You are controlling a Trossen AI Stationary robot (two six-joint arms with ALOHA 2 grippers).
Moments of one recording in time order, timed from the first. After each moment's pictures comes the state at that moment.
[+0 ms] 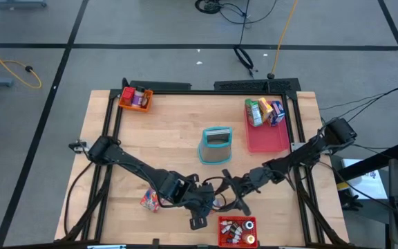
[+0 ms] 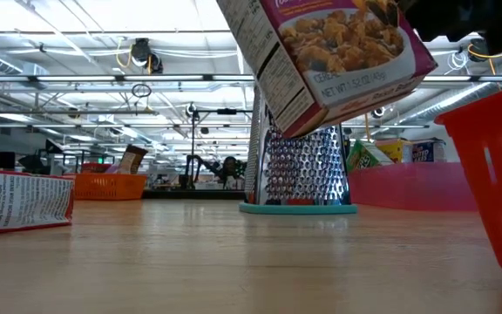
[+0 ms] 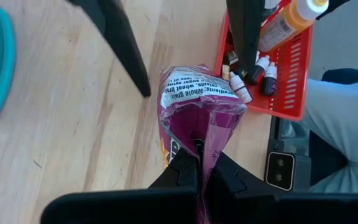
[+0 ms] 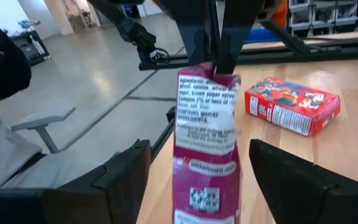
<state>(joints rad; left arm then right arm) -0.46 2.06 1.96 -0.93 -0.11 -0.65 0.46 1.59 0.64 0.79 -0.05 0.24</state>
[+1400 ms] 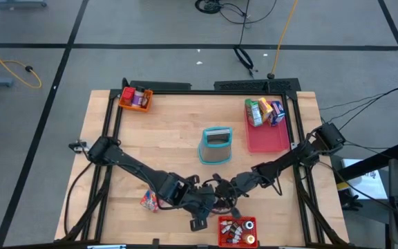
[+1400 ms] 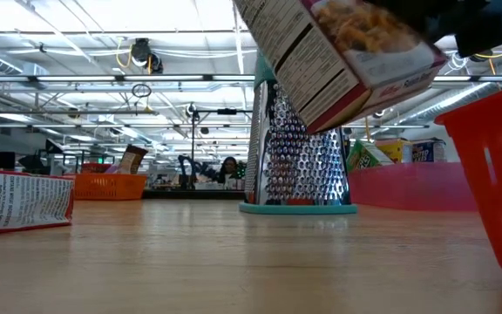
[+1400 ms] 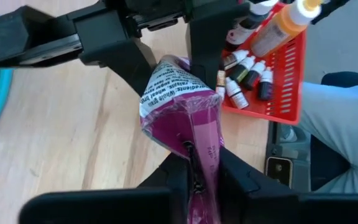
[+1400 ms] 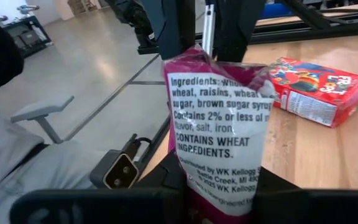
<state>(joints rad) -0.47 2.06 1.95 -0.89 -0.14 -0.63 0.44 1.74 0.78 0.71 -0.11 0.27</state>
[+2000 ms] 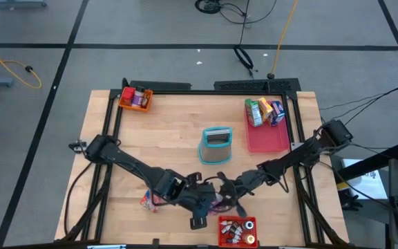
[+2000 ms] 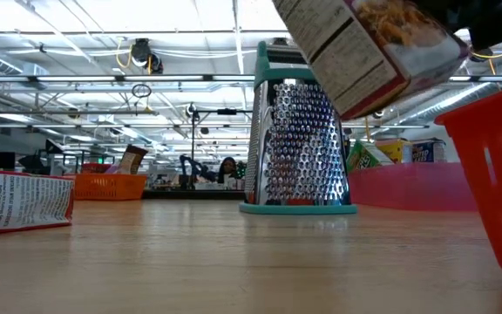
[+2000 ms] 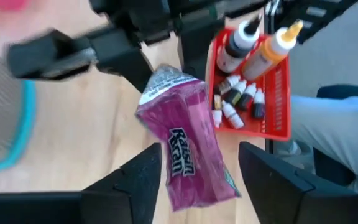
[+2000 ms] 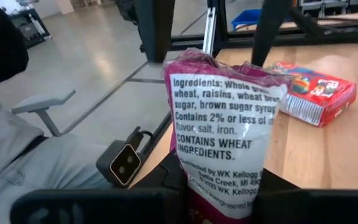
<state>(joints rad) -0.47 2.02 1.95 -0.86 -0.17 -0.55 0.45 1.64 0.72 0.67 -0.10 0.23</state>
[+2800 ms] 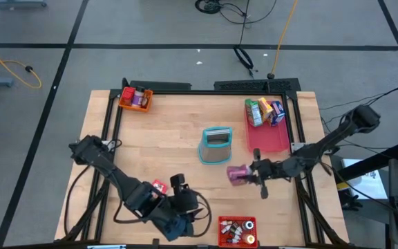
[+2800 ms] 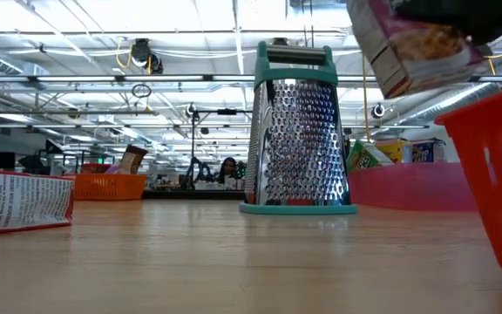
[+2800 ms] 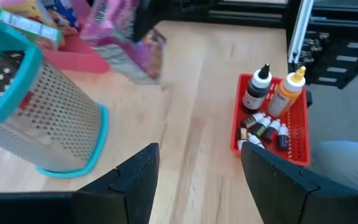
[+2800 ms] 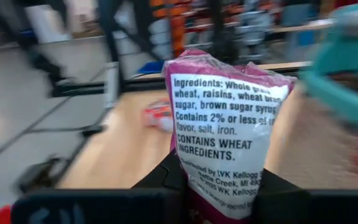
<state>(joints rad) -0.64 1.93 1.95 -0.91 -0.61 -0.61 0.57 1.03 0.34 0.56 0.46 0.19</state>
